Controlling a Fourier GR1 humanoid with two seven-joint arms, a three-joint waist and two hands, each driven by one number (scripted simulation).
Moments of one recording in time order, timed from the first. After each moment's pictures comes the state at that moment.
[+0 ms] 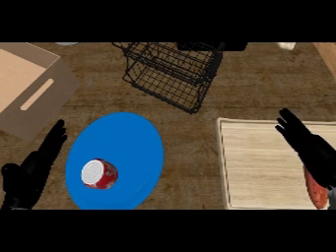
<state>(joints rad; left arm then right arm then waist) 0.09 0.53 -0.30 -1.61 0.26 0.27 0.07 -0.03 -0.53 0.20 -1.46 -0.49 0.04 0.08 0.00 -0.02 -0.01</state>
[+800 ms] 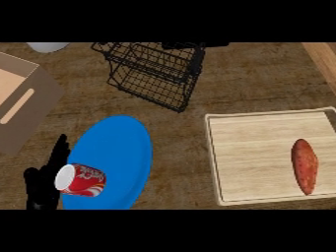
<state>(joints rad) 0.13 0.36 -0.28 -1.48 0.24 0.42 0.02 0.18 -0.57 -0.44 -1.57 -0.45 -0.57 -0.04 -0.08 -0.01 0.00</state>
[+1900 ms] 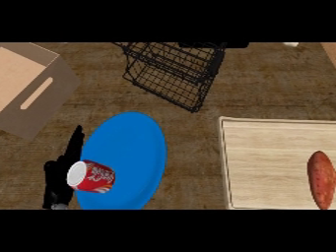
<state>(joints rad) 0.05 0.30 -0.30 -1.42 0.19 0.39 -0.02 0.68 -1.08 -0.29 -2.23 -0.09 -0.47 0.94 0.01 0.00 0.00</state>
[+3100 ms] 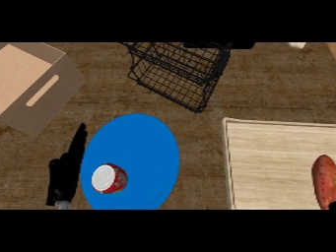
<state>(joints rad) 0.04 0.27 -0.28 -1.40 0.15 0.36 -0.02 0.21 -1.04 0.20 -1.99 0.14 -0.32 1.19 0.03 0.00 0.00</state>
